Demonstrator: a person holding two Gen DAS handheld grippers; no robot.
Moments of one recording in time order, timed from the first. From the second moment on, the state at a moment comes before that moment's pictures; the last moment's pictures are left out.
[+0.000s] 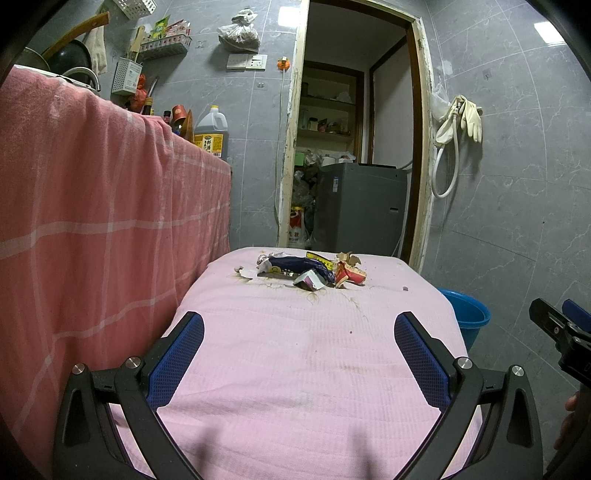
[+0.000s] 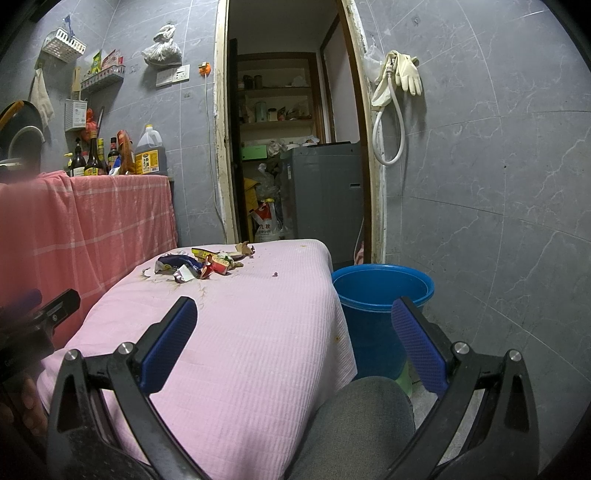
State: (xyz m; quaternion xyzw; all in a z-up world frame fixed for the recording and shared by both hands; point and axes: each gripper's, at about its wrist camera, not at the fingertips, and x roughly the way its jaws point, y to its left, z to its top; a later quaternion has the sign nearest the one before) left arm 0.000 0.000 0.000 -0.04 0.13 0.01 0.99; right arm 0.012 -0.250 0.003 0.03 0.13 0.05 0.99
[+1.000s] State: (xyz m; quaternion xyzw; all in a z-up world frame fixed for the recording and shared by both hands) left arm 0.000 -0.001 0.000 -0.04 0.13 0.02 0.99; right arm 0.013 -0.250 0.001 0.03 0.14 0.05 0.99
